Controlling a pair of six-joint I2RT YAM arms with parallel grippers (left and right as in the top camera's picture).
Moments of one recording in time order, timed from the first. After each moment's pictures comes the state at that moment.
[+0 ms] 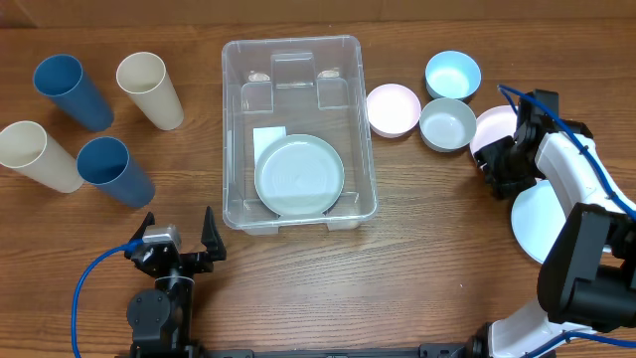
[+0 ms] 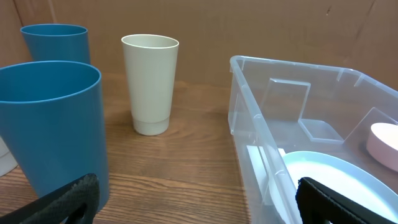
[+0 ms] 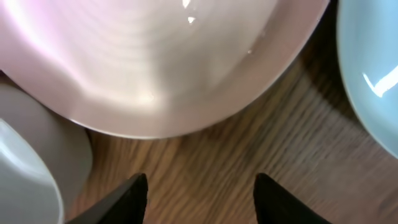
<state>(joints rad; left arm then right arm) 0.03 0.01 0.02 -0.11 -0.01 -0.13 -0.20 1.81 1.22 -0.83 -0.07 0.97</state>
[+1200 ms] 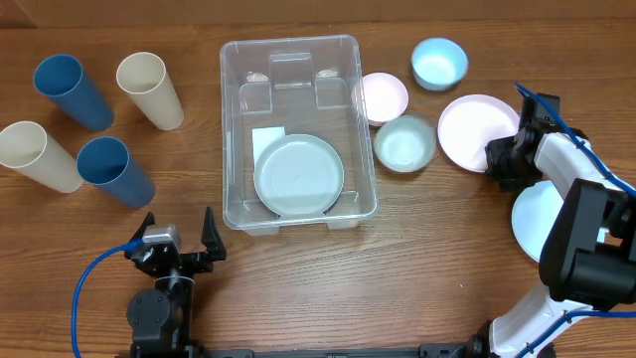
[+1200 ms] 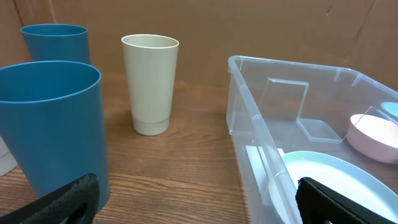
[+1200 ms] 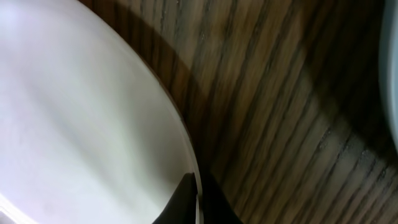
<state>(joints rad) 0.03 0.01 0.02 -0.11 -0.01 -0.13 -0.25 1.92 1.20 -0.64 -0.03 1.13</state>
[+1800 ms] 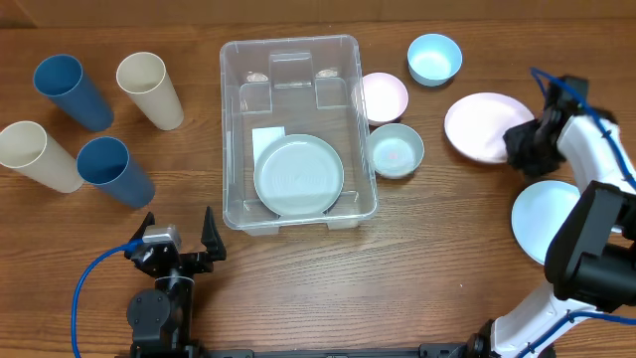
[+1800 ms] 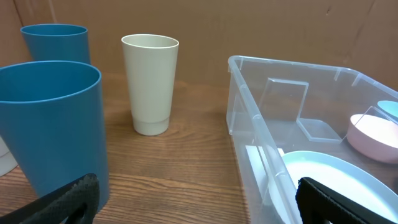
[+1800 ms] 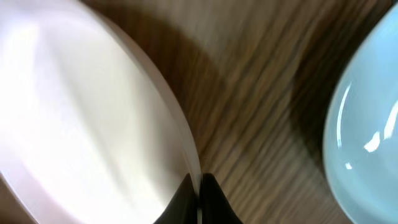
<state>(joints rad) 0.03 0.01 0.02 -0.11 -0.01 -0.13 -0.31 1.92 1.44 -0.87 -0.03 0.89</state>
